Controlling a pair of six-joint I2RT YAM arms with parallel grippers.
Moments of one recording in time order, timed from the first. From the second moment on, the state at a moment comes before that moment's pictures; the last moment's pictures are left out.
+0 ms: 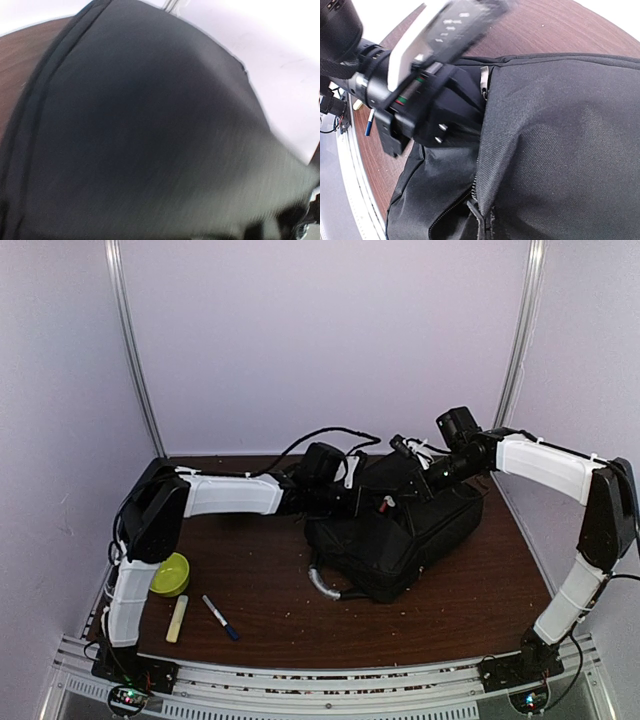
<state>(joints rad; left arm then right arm) -0.87 2.23 1.72 -0.01 0.23 -0.43 0.39 1.66 1.37 -0.64 -0.59 -0.21</state>
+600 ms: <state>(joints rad) -0.92 2.43 1.94 0.11 0.41 -0.55 0.38 1.67 1.37 -0.63 -0.59 -0.21</state>
